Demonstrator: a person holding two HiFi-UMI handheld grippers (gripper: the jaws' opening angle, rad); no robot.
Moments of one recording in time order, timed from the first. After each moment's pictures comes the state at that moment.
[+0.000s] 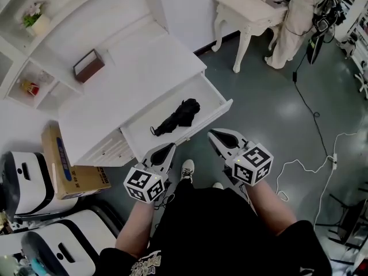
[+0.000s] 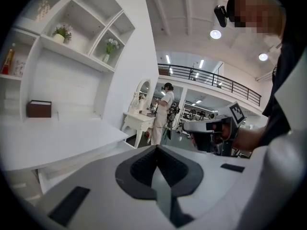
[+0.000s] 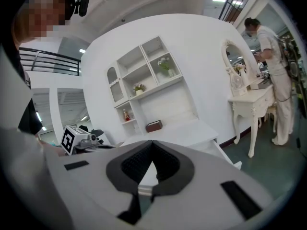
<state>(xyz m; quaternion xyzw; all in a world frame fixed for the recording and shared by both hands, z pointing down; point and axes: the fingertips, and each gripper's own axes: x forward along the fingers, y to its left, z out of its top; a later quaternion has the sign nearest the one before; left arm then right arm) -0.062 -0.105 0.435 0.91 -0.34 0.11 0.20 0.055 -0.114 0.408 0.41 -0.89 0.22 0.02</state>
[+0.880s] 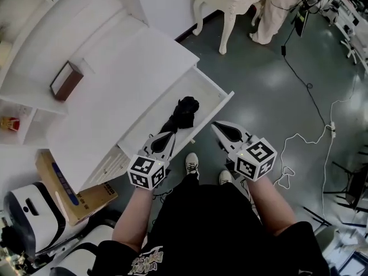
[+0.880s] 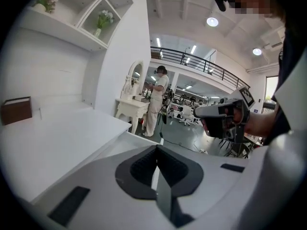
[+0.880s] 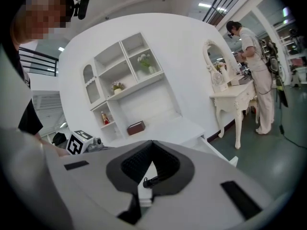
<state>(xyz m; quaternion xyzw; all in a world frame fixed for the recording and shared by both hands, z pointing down) -0.080 -0.212 0.509 0.93 -0.25 0.20 0.20 0.045 -0.185 0.448 0.51 -0.82 0.26 0.01</state>
